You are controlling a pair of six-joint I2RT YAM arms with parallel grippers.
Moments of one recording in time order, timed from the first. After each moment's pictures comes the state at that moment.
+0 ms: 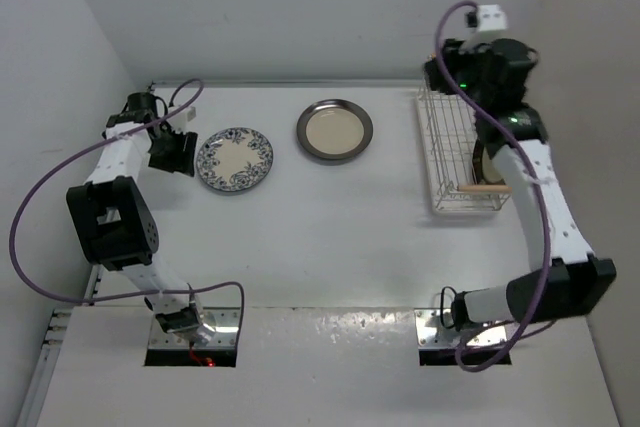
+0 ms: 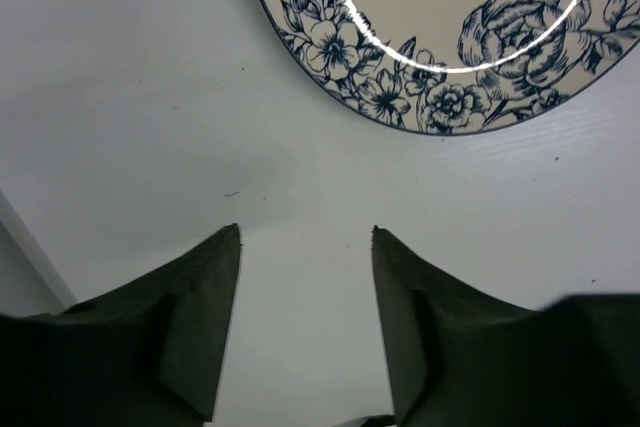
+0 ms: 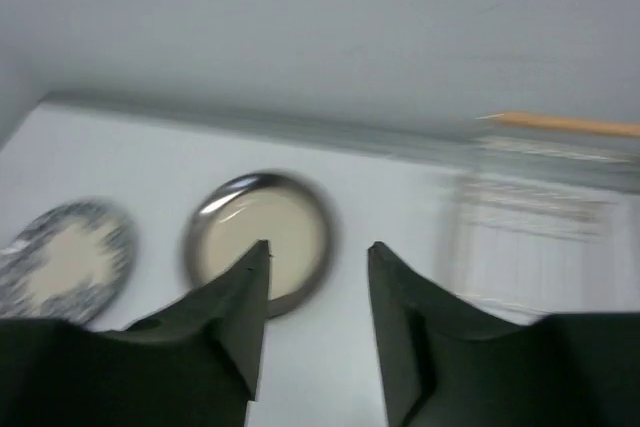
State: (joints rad) left arm 0.25 1.69 1.38 -0.85 0.21 0.39; right arm 0.06 1.37 1.45 -0.25 -0.12 0.05
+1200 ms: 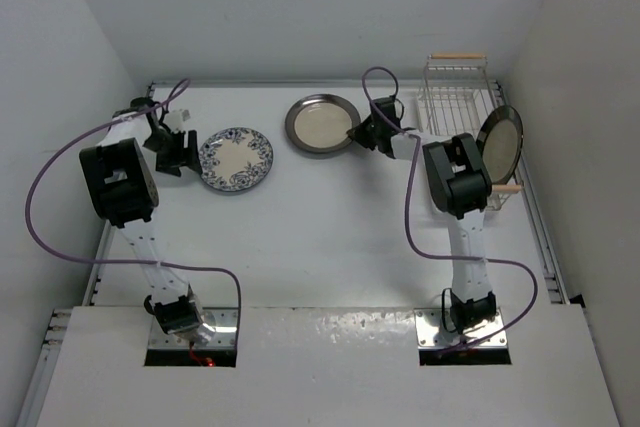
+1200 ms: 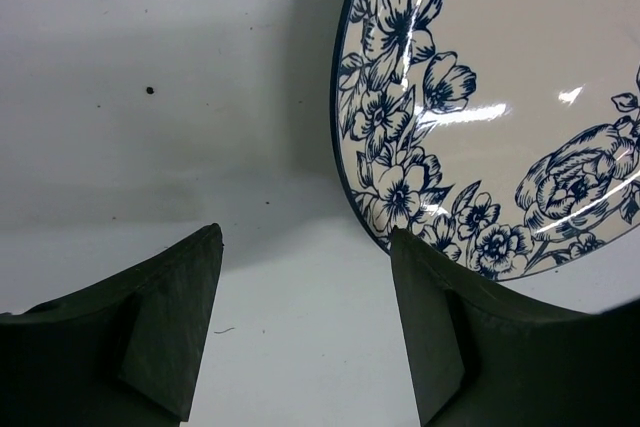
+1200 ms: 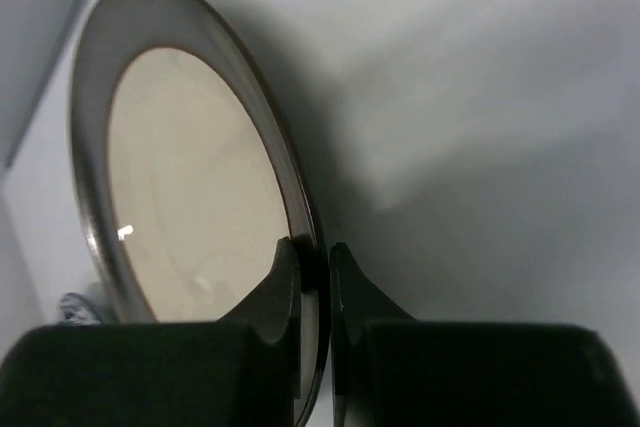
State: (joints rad) left arm 0.32 2.12 1.64 -0.84 0.35 0.25; right arm 0.30 2.29 1.49 0.10 0.03 0.95
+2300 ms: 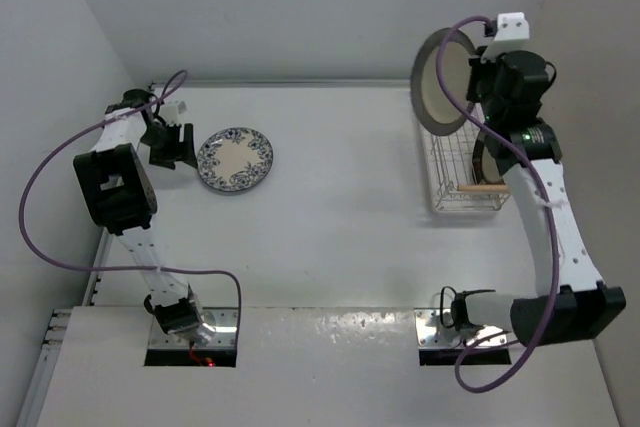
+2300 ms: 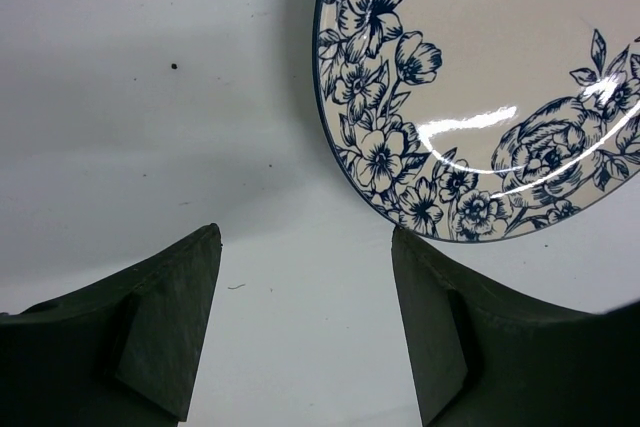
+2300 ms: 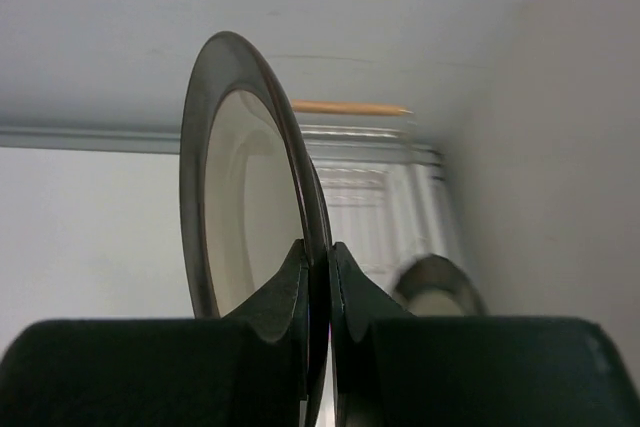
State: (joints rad) left arm 0.32 2.04 1.64 -0.87 0.33 0.29; right arm 0.10 1.29 1.40 -0.24 0.14 -0.07
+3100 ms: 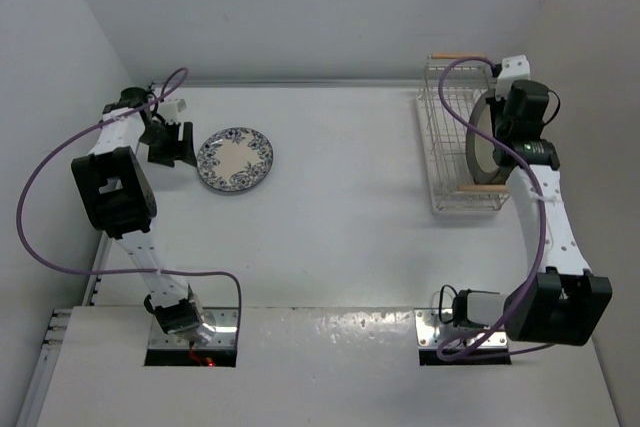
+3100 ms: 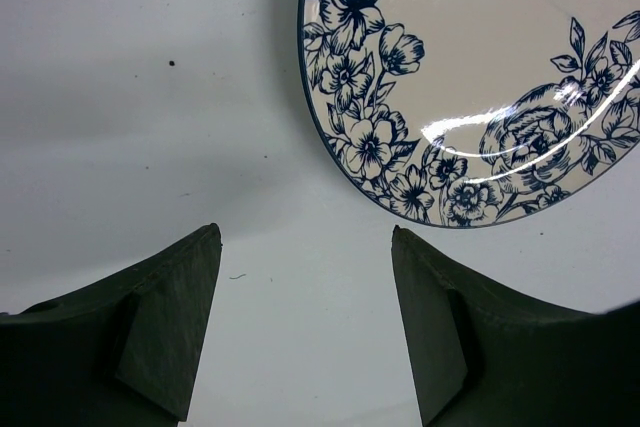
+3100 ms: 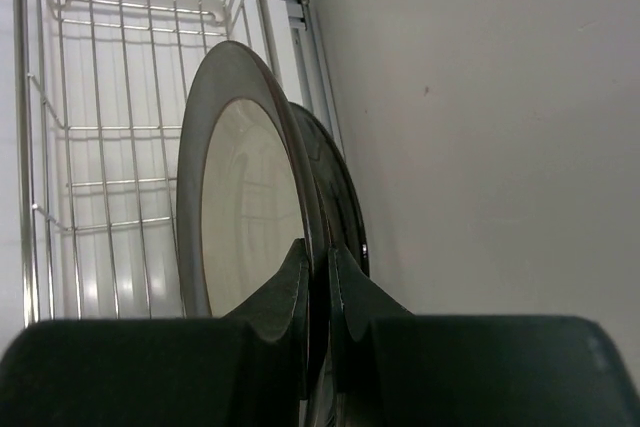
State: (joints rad) left arm 0.32 1.99 1.63 -0.88 0.34 0.32; right arm -0.11 1.26 1.15 -0.28 0.28 -0.36
